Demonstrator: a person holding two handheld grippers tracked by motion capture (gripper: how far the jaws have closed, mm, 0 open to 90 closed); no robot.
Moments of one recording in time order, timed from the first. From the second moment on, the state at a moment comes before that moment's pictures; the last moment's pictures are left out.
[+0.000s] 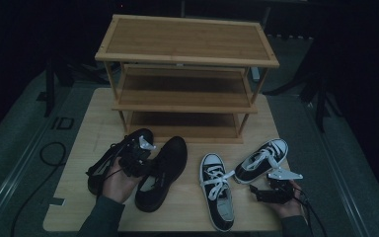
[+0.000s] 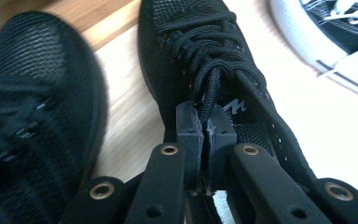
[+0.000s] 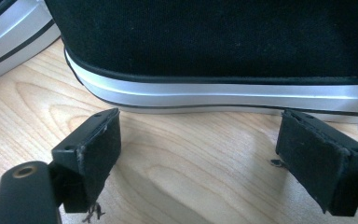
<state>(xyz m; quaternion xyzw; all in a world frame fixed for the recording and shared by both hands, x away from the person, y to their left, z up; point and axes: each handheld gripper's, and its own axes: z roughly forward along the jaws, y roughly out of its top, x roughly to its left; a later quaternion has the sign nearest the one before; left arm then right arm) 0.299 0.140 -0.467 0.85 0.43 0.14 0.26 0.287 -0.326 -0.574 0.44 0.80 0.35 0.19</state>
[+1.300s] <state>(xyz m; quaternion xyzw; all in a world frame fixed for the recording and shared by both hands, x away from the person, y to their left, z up) 0.272 0.195 -0.464 0.84 0.46 0.21 0.21 0.287 -0.326 -0.574 0.44 0.81 0.35 0.19</state>
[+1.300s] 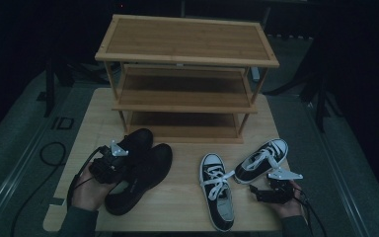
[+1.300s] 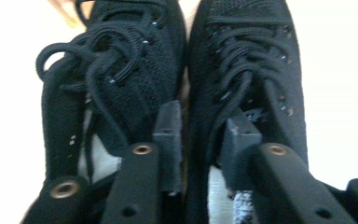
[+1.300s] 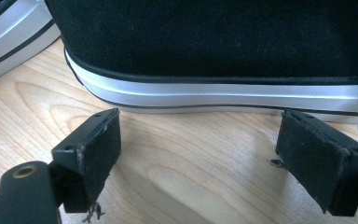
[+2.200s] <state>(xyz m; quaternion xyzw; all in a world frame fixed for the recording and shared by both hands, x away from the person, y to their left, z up) 0.284 0.220 -0.474 0.83 0.48 0.17 0.24 0.287 -0.326 -0.574 0.44 0.81 0.35 0.19</state>
